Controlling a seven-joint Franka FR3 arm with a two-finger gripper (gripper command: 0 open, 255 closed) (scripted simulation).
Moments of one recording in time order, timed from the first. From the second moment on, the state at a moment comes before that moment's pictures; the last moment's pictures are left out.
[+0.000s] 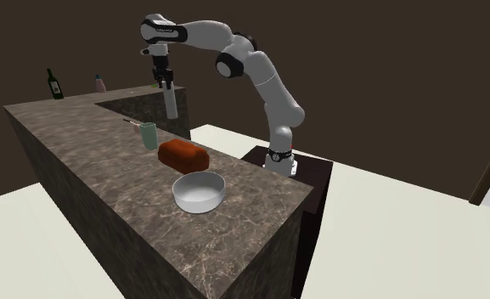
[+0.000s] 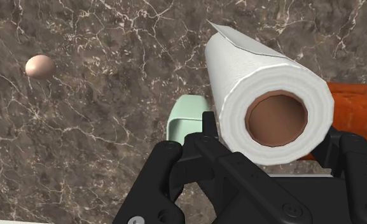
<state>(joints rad) -0.69 0.58 -1.09 -1.20 0.49 1.52 -1.56</state>
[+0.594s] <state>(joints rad) -0.62 0.57 -1.10 -1.36 0.49 1.65 -1.58</state>
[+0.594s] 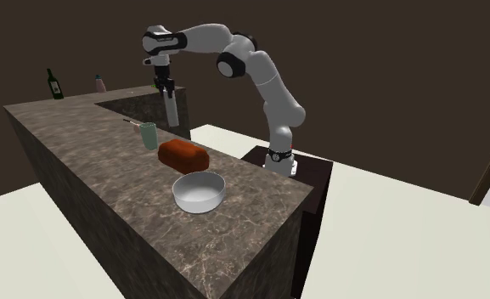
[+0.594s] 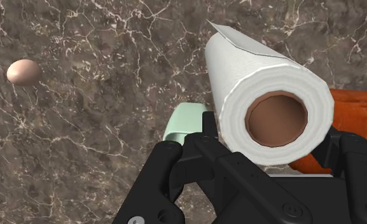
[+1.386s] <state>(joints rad) -0.58 0.60 -1.09 -1.51 0.52 1.80 -1.60</state>
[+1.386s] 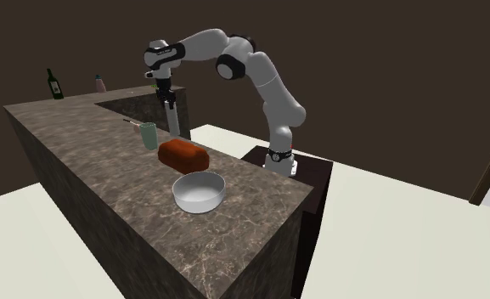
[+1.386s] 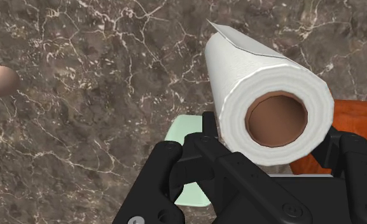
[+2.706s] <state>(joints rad) -0.58 0.62 -1.07 -1.58 0.54 1.88 -1.62</state>
